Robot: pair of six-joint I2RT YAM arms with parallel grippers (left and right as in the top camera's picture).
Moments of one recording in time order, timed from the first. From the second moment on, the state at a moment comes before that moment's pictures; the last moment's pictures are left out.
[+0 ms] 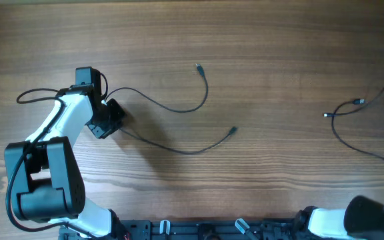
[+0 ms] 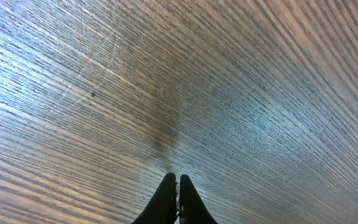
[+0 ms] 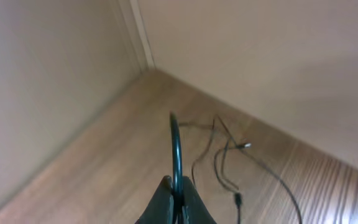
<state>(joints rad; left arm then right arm) 0.09 1.75 1.01 -0.75 0.15 -0.59 -0.40 1.57 1.94 -1.00 0.38 0.38</state>
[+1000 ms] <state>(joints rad) 0.09 1.75 1.01 -0.77 0.15 -0.59 -0.68 1.92 1.93 -1.18 -0.27 0.38</state>
